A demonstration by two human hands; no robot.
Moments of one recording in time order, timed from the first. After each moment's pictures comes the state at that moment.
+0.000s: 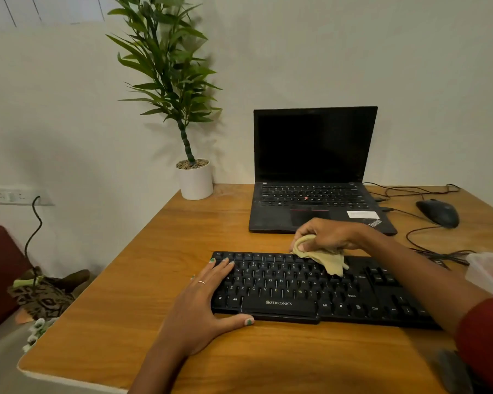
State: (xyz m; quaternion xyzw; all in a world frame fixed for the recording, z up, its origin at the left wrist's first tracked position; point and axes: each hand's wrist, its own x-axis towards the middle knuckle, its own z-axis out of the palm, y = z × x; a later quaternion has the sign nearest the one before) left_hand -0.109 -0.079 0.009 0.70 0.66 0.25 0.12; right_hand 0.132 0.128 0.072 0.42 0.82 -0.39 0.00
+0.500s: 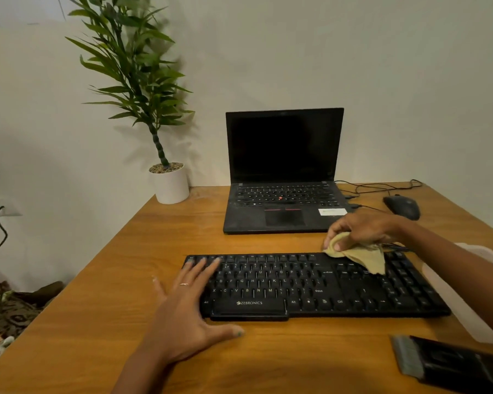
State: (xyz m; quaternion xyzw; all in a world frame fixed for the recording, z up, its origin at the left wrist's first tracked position) left_hand -0.081 -0.079 0.020 0.70 0.68 0.20 0.08; right_hand 0.241 0.129 0.092 0.50 0.78 -0.38 0.02
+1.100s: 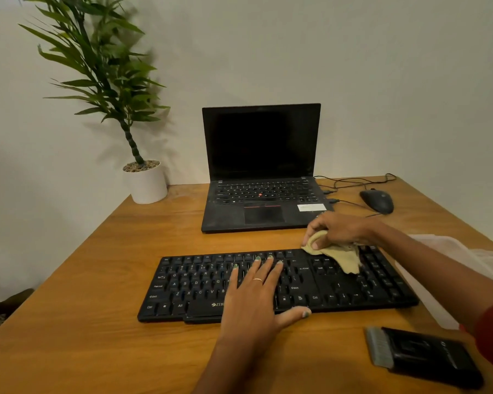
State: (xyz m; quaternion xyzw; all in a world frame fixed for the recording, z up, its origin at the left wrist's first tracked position) left_hand 0.047 -0.033 0.016 0.76 0.64 0.08 0.03; right_hand 0.243 0.121 0.081 0.48 0.81 -0.34 -0.03
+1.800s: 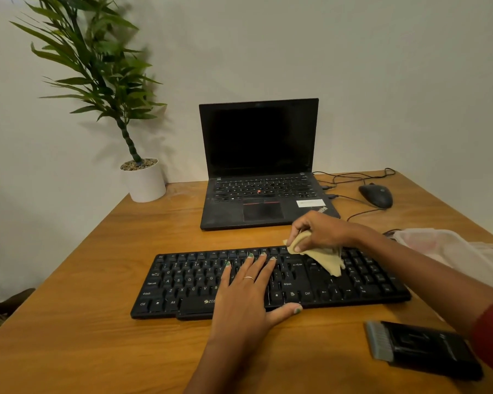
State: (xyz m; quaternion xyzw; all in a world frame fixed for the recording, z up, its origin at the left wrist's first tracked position) left_hand 0.035 -0.037 0.013 0.76 0.64 0.09 0.02; right_hand 0.215 0.105 0.075 0.43 0.85 -0.30 -0.08
